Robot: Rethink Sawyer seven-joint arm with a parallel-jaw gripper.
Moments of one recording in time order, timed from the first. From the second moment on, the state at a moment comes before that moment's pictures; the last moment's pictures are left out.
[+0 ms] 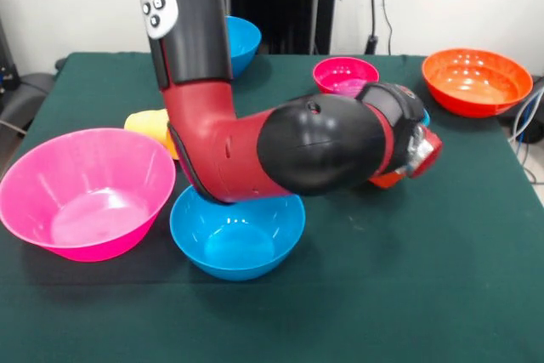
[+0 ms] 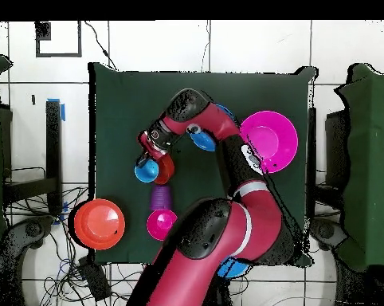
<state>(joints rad) -0.42 -0.01 0.52 1.02 0.07 1.54 2.60</state>
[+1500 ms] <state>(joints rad) -0.42 -0.02 0.60 0.89 0.07 1.59 2.60</state>
